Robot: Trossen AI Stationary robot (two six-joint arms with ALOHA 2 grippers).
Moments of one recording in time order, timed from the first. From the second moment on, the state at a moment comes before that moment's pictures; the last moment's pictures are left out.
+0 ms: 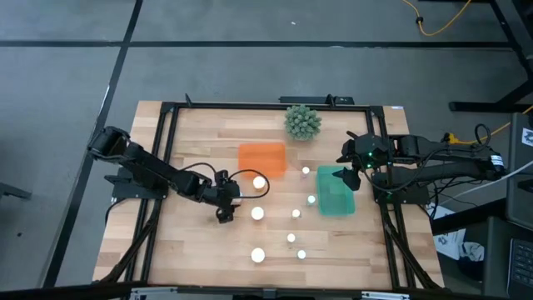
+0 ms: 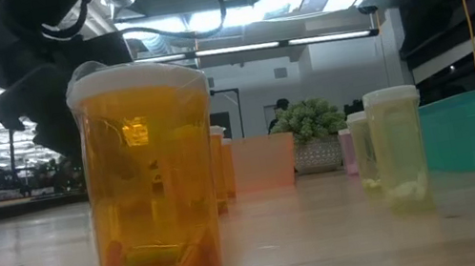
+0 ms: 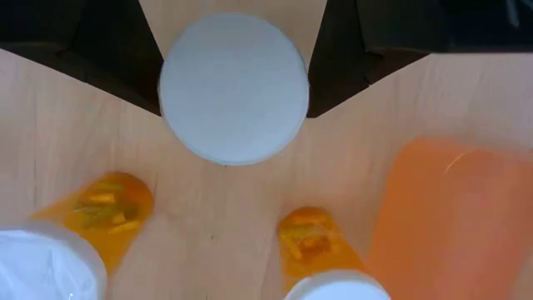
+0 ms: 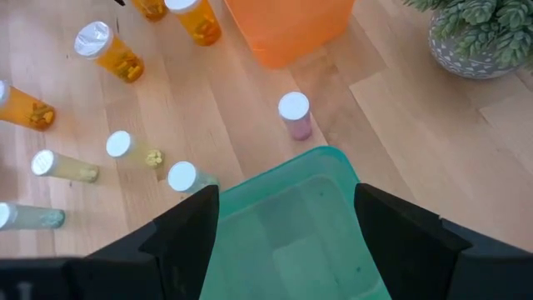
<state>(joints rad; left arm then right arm) -0.31 1.48 0.67 -0.16 -0.33 -0.43 -0.09 0.79 0.73 -0.80 -0.01 0.36</state>
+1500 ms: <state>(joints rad) -0.18 1.24 0.88 -0.28 -0.41 -0.35 -0.09 0.79 0.73 -0.80 -0.01 0.33</state>
